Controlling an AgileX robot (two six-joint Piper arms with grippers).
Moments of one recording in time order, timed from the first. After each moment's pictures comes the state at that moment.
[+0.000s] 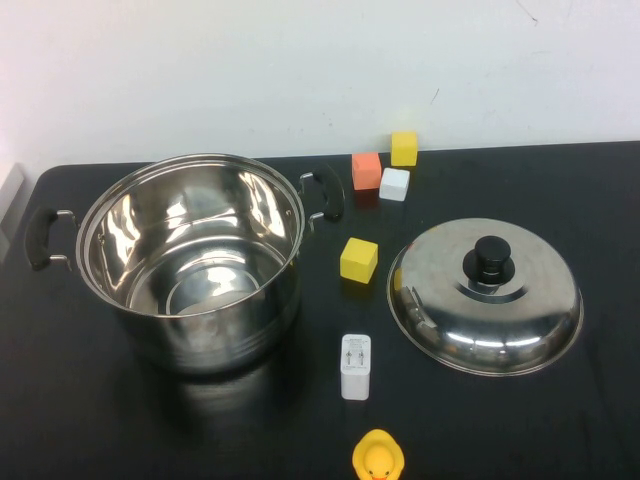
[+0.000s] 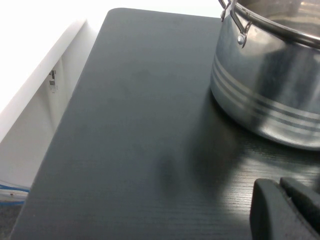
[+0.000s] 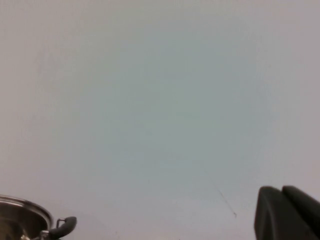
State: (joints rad) right arm 0.04 -0.01 -0.19 1.72 0.30 -1.86; left arm 0.05 -0.01 0.01 -0.13 0.37 -0.02
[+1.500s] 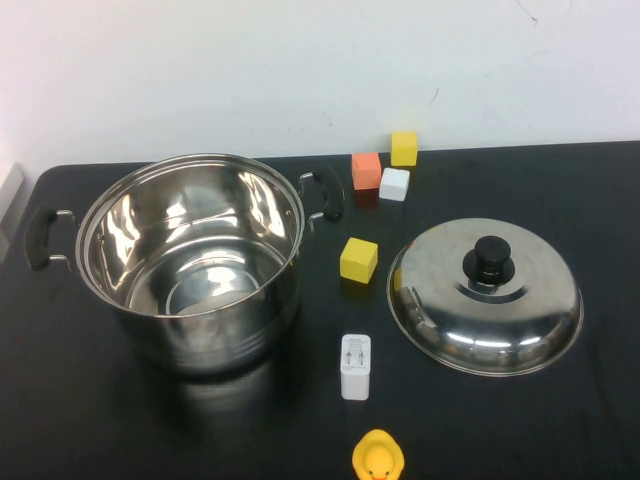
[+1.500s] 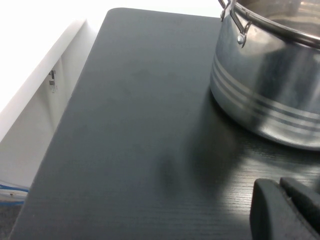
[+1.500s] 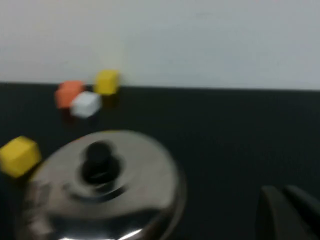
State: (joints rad) right arm 0.04 0.64 -0.39 0.43 0.17 -0.48; left arm 0.05 -0.01 0.01 -0.13 0.37 -0.02
